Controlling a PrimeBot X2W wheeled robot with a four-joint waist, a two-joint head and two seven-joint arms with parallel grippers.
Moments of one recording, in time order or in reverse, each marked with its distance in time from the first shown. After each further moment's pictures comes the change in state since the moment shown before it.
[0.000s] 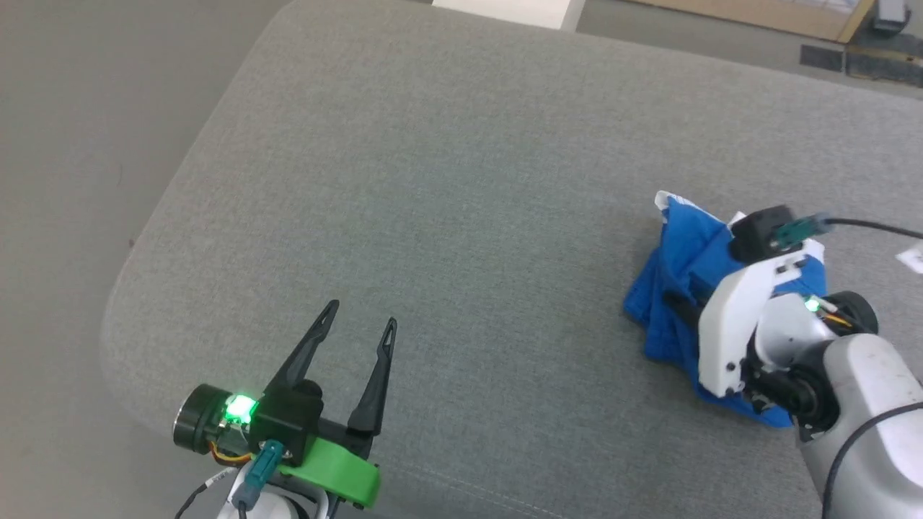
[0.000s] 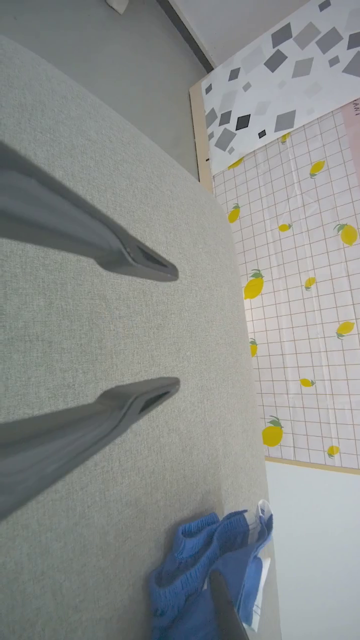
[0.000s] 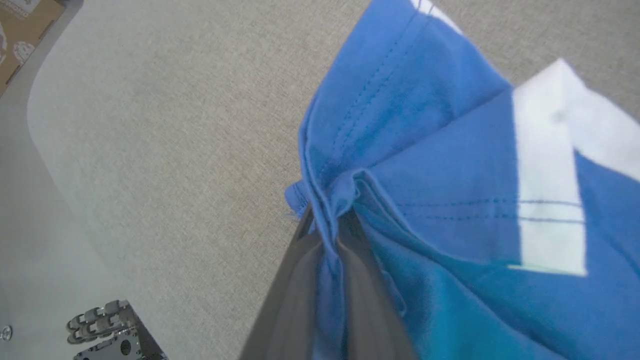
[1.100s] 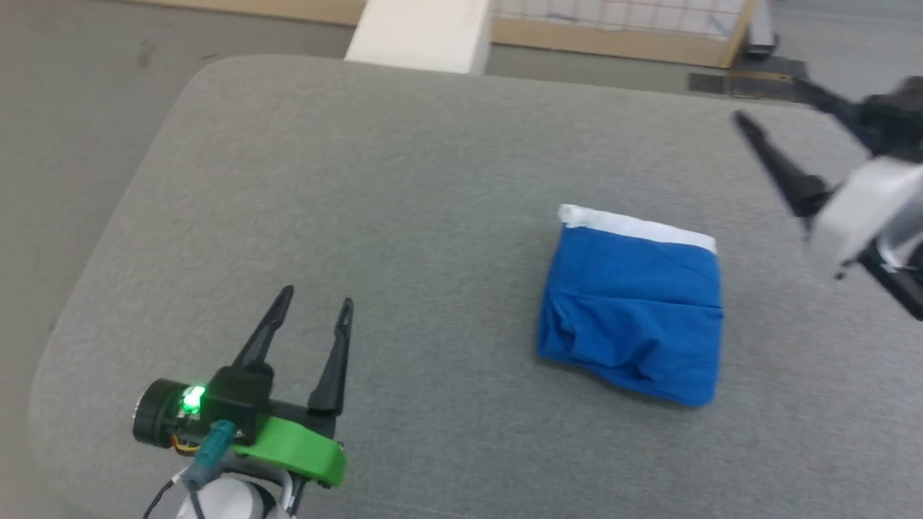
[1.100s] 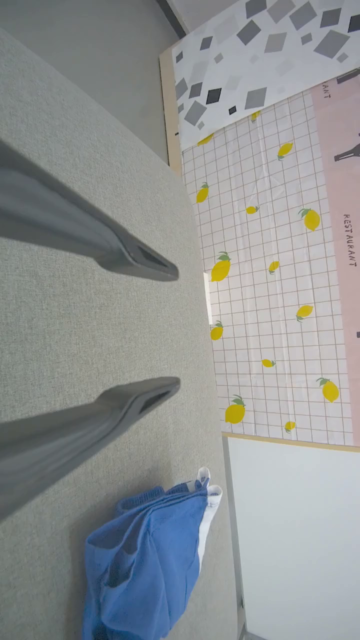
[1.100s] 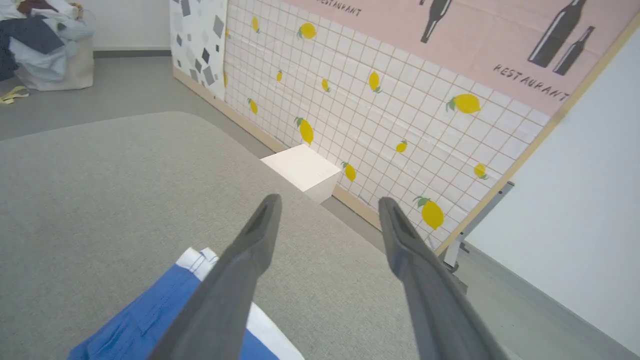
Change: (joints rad) left arm 0.000 0.002 0.099 0.004 -0.042 -0.024 0.015; right arm -0.306 -0.393 0.297 0.010 0.063 0.000 -0.603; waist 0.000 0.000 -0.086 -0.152
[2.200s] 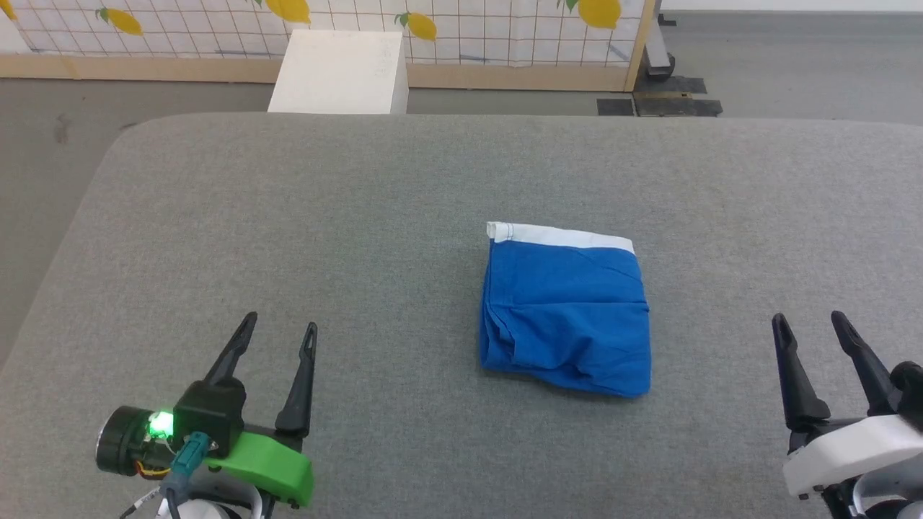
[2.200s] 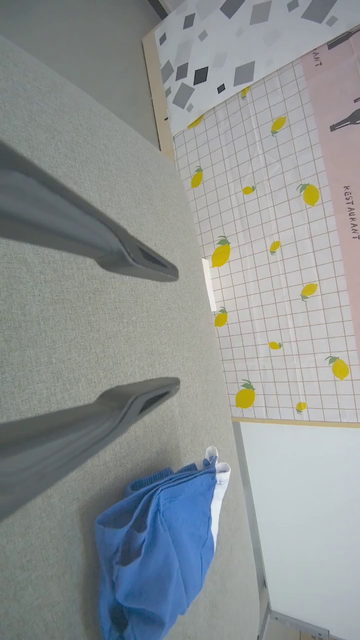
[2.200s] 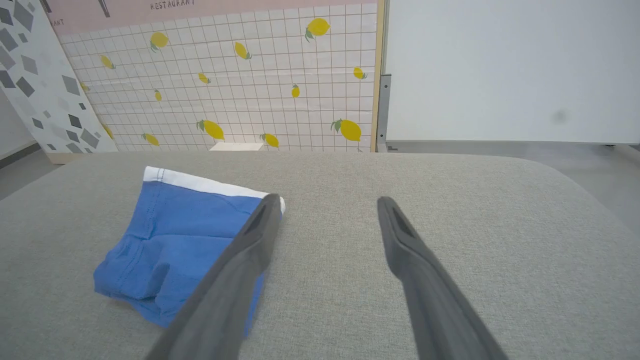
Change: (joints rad) left arm 0.063 0.071 0.021 -0.033 -0.021 0.049 0.072; right arm 0.756 0.496 -0.594 -0.293 -0.312 0.000 -0.097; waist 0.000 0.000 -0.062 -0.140
